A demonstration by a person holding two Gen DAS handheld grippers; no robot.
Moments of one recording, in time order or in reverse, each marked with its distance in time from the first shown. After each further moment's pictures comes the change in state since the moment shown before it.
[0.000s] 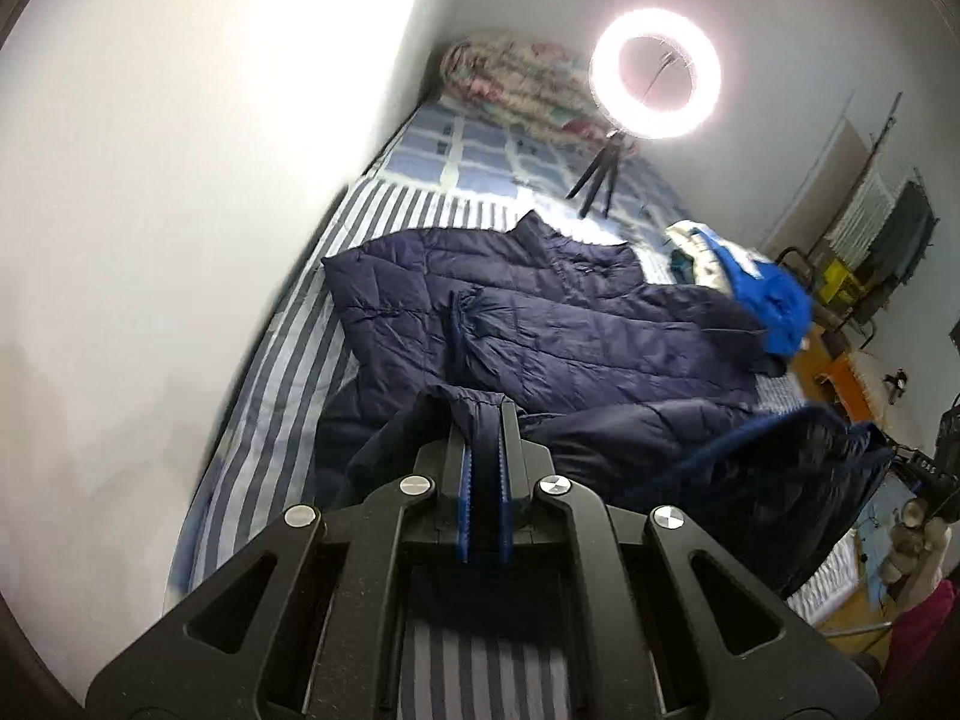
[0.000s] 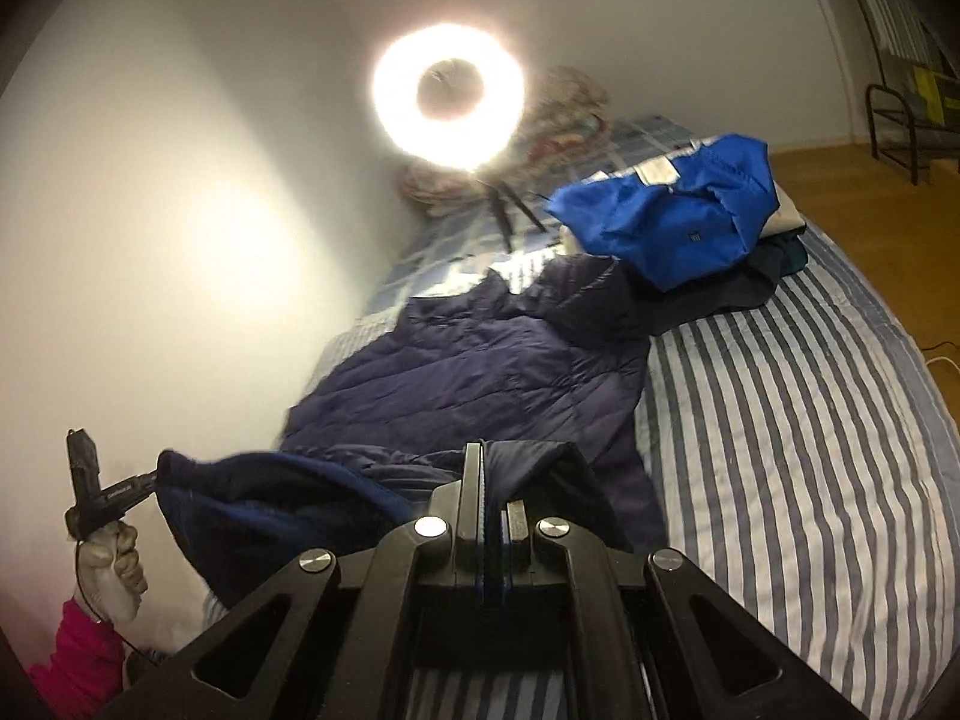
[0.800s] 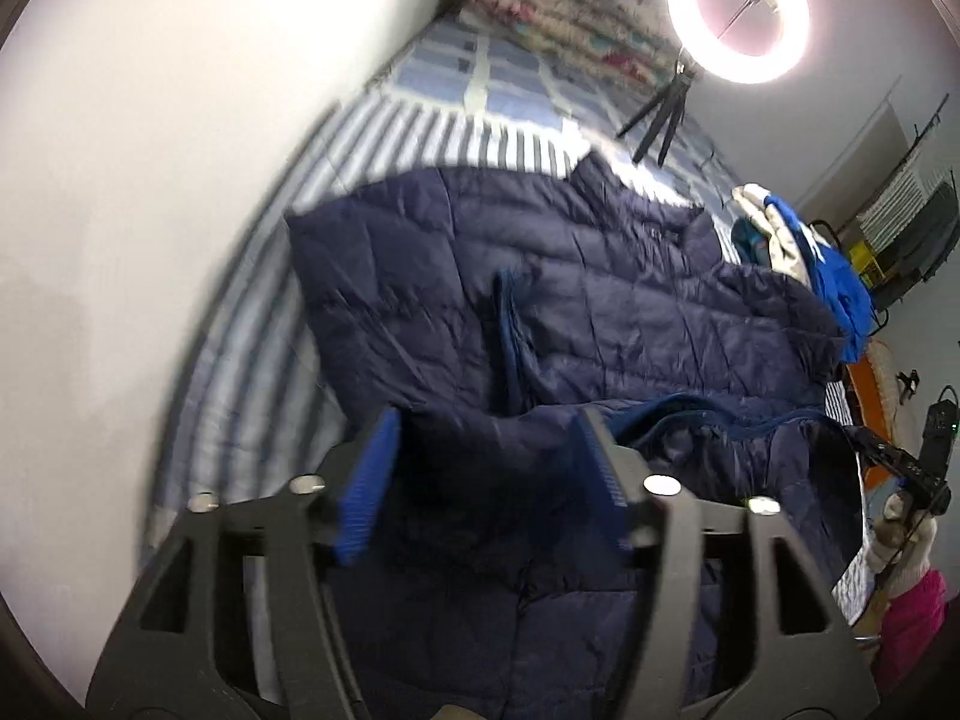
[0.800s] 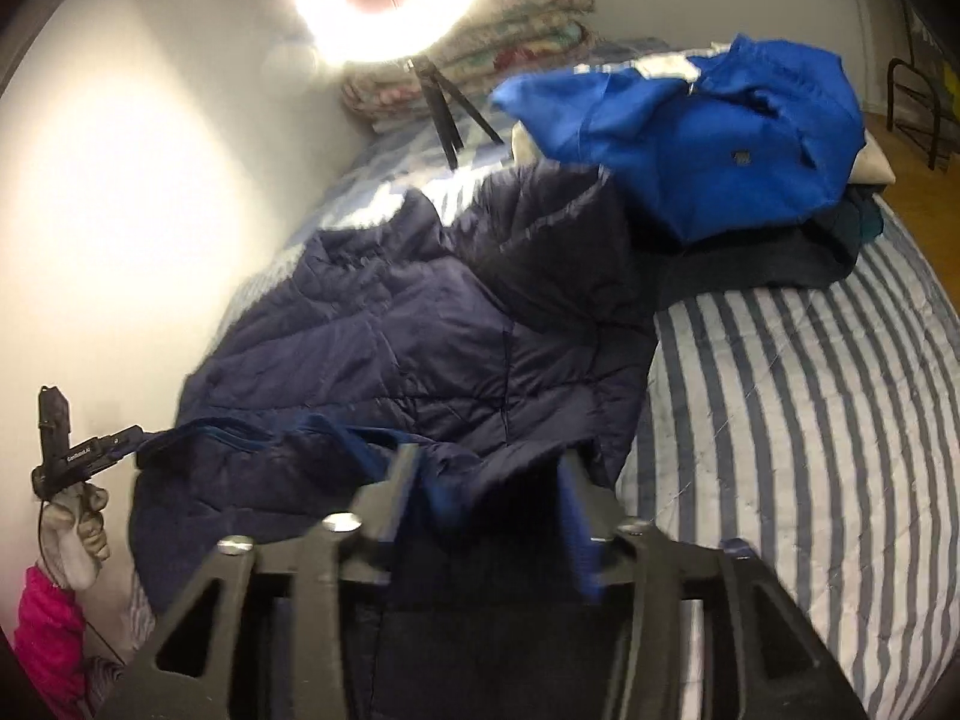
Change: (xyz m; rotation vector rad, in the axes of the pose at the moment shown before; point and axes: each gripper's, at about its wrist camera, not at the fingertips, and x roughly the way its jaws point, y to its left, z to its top) left arm 0.121 0.036 0.034 -0.030 0.145 -0.008; right arm 0.116 -0.047 0.035 -0.044 0.147 -0.046
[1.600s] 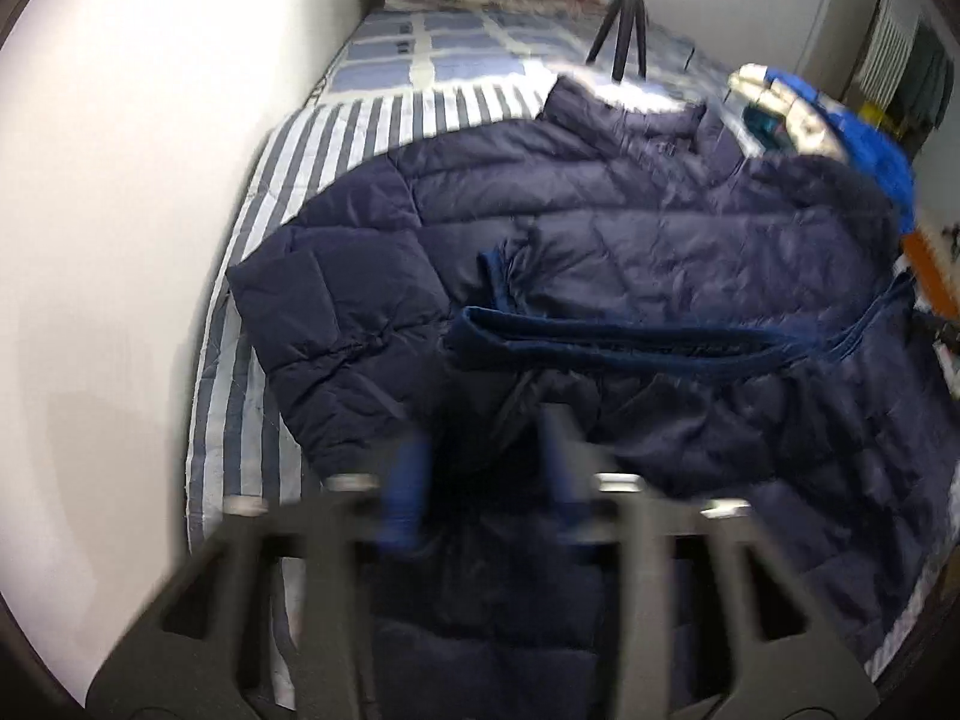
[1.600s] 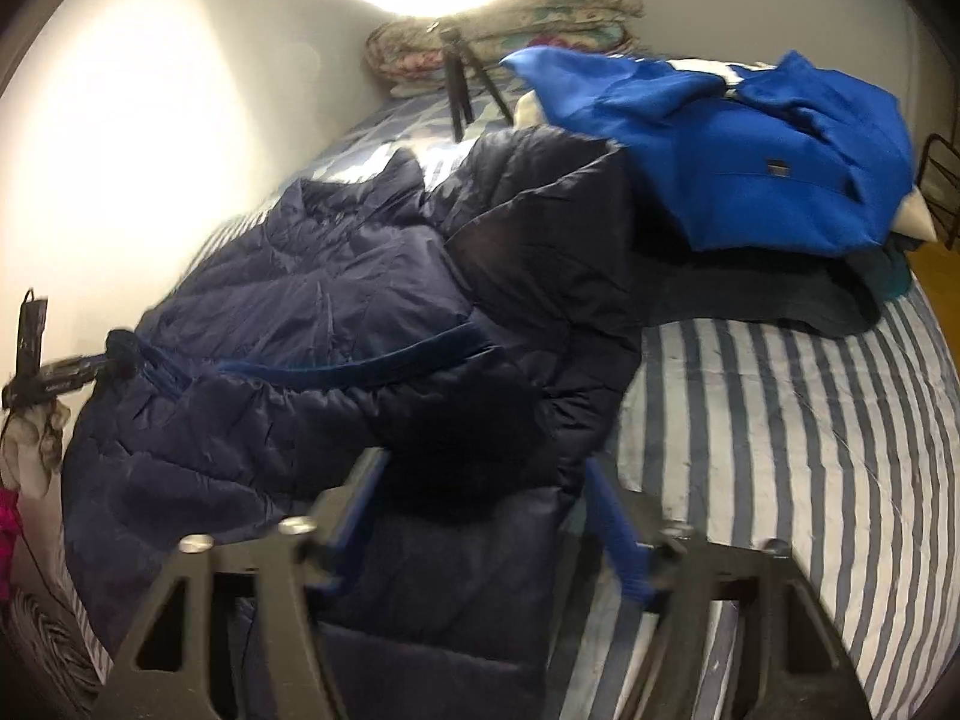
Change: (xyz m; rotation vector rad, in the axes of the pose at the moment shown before) left arm 0.073 -0.032 0.001 0.318 0.095 0.153; right arm 0.058 -0.006 0.000 -0.200 0.110 -0.105
